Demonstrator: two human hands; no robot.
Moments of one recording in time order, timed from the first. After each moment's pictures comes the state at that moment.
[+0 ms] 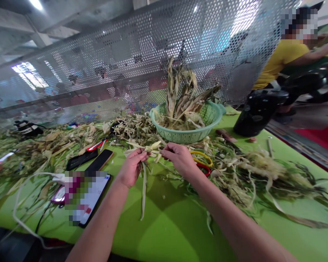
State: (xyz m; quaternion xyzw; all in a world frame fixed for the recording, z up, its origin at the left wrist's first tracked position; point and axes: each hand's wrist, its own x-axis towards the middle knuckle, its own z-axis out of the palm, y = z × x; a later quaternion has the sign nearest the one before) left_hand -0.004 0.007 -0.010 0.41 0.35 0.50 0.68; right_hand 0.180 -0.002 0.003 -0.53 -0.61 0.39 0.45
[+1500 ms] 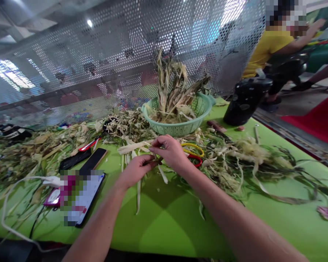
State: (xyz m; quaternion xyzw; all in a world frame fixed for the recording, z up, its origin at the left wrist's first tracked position) left_hand 0.006 -0.005 -0.011 0.75 0.37 0.26 0.48; right_hand 0.176 -0.007 0.005 -0.51 -0.66 0.26 0.49
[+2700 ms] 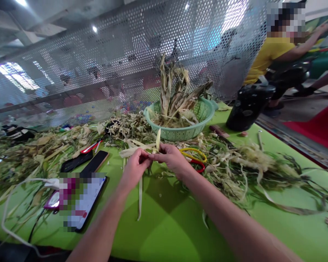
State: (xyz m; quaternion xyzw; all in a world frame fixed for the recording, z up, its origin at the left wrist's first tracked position) left_hand 0.006 -0.006 -0.009 0.69 0.44 0.40 0.41; right_hand 0.167 -0.006 0.000 -0.43 -0.50 0.56 0.50
